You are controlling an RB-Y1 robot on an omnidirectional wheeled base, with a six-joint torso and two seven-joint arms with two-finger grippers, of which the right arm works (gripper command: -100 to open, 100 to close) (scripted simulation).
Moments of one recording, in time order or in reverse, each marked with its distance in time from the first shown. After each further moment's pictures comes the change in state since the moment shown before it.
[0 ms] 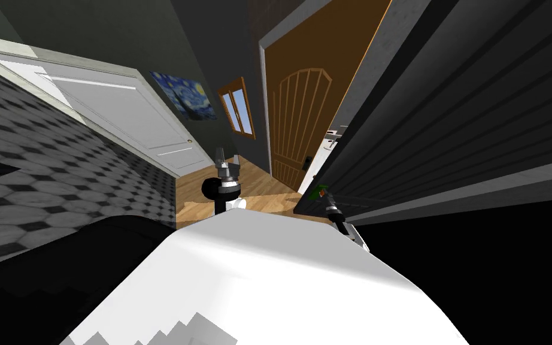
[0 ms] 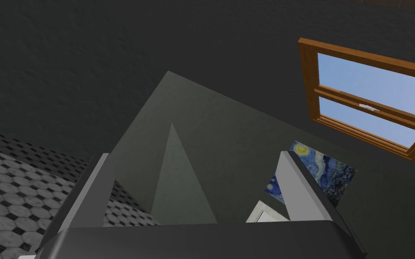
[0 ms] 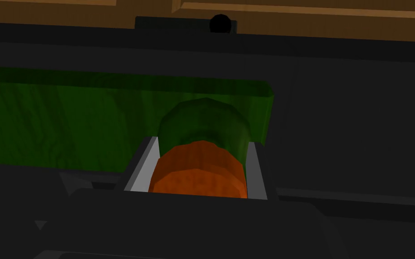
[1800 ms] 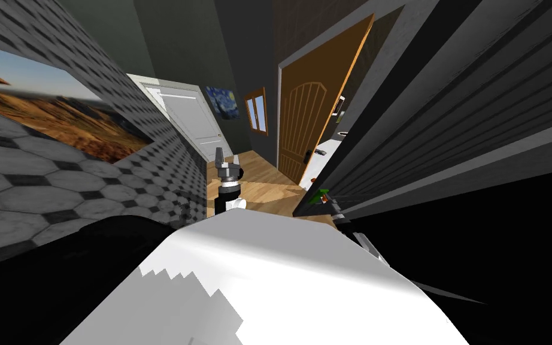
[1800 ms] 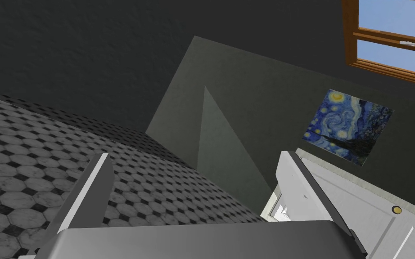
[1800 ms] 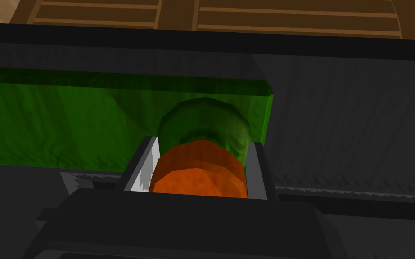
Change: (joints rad) arm 0.086 -0.121 0.023 0.041 0.037 -0.222 -0.118
